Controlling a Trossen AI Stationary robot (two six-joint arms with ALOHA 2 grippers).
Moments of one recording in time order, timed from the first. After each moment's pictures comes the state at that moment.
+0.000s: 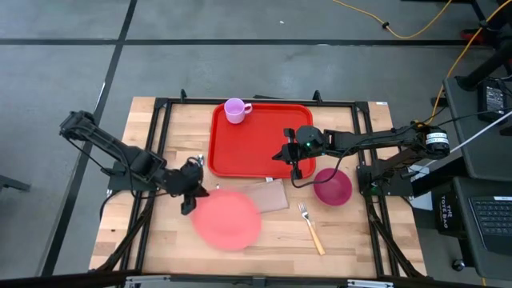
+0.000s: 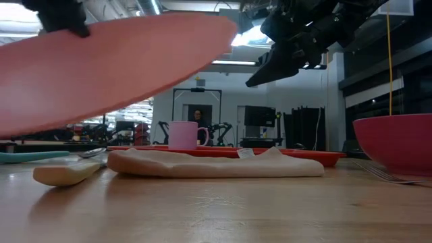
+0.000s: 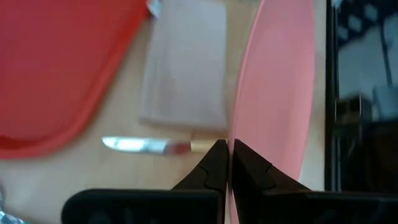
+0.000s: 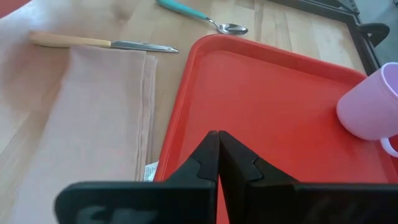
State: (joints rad) left arm -0.47 0.96 0.75 -0.57 -0.26 -0.79; right arm -0.14 1.41 0.81 0.01 -0.13 -0.32
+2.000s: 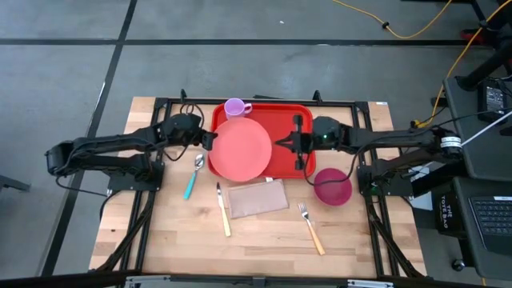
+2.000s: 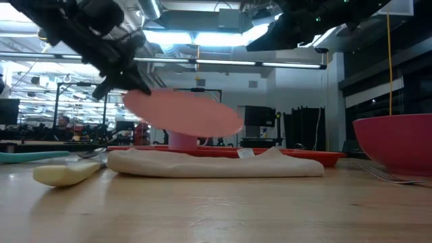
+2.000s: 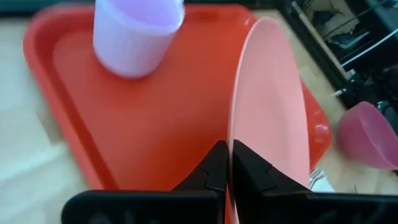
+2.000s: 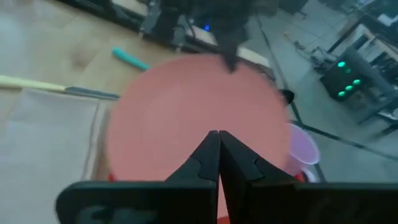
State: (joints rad) left arm 0.43 0.91 0.47 -0.13 -0.04 -0.74; right arm -0.16 1.25 0.81 0.09 -0.04 -0.45
